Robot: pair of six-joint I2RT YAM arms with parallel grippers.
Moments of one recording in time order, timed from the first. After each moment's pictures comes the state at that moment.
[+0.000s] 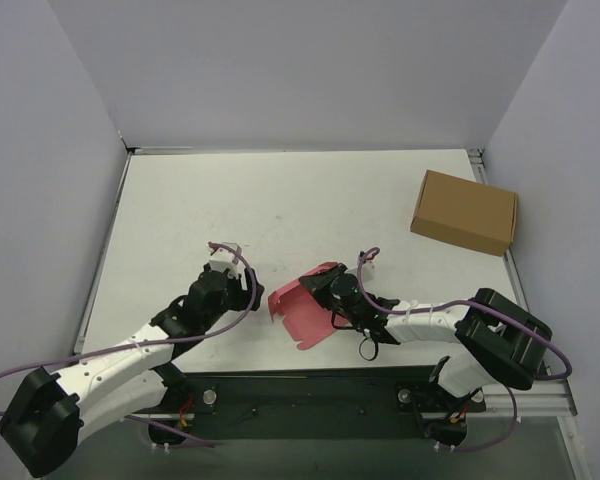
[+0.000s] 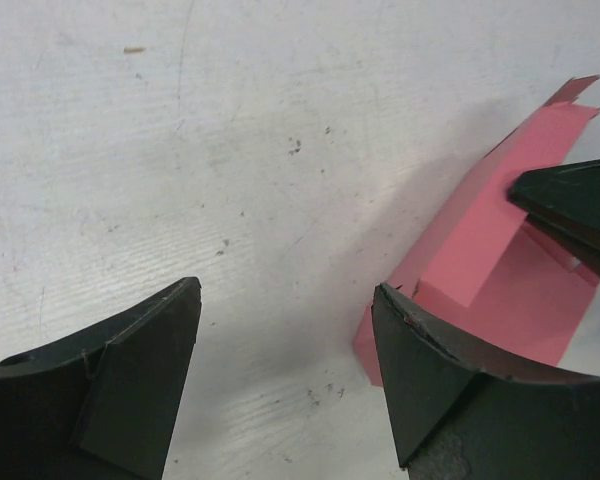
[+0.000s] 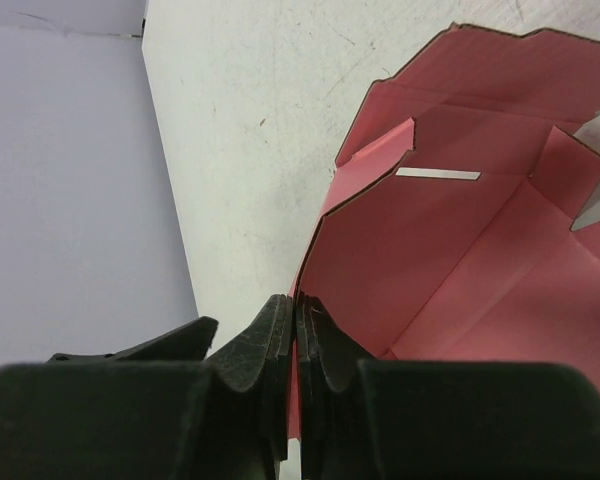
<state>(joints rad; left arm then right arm) -0.71 0.87 0.35 0.07 -0.23 -0.43 0.94 1.45 0.44 0.54 0.39 1.46</state>
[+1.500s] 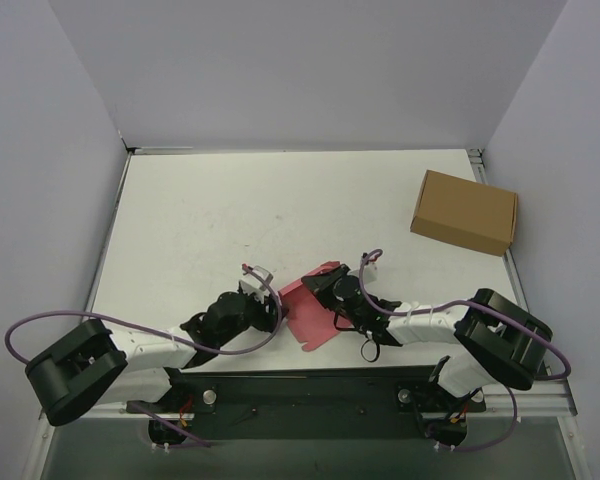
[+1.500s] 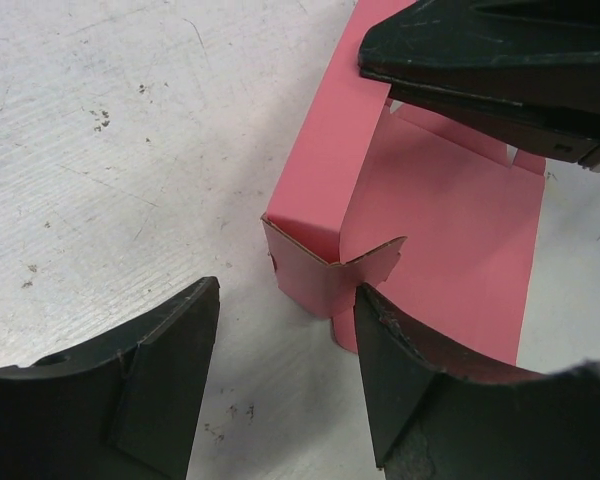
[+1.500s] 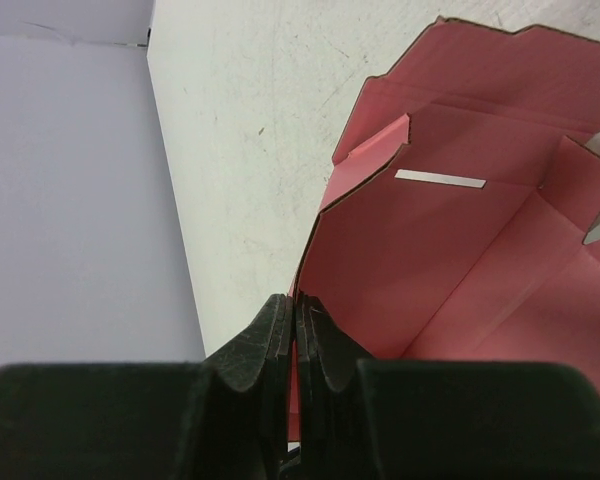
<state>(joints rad) -0.89 1.20 0.19 0.61 -0.13 -0.35 0.94 1.45 0.42 0.58 0.40 1.45</state>
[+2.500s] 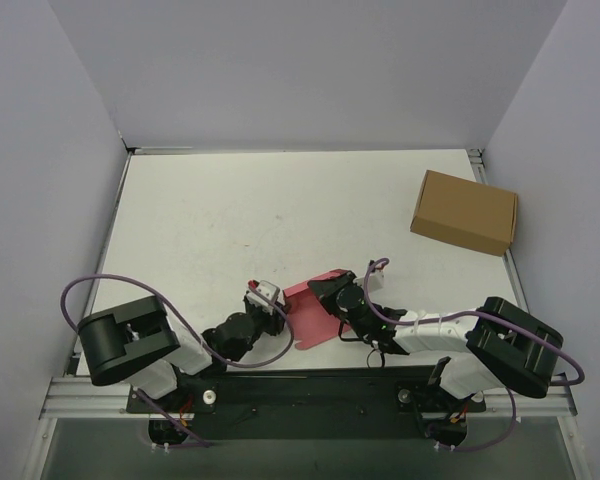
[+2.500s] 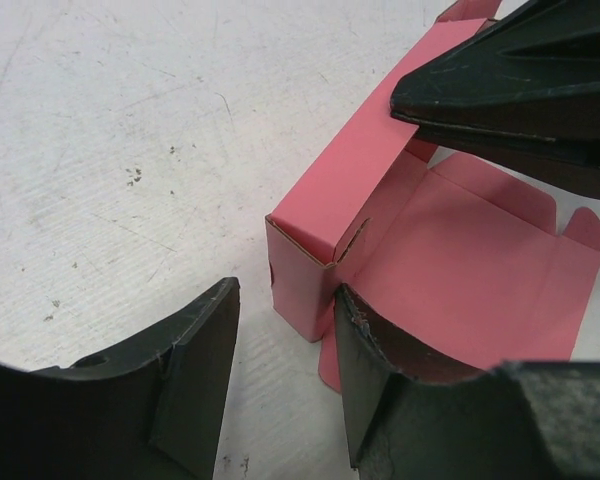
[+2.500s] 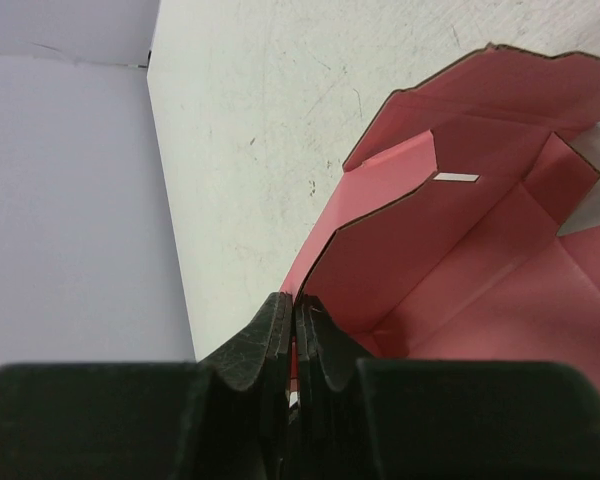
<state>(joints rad) -1.08 1.48 0.12 1.13 -0.47 -0.25 0.99 1.38 0.35 0.56 0.51 1.47</state>
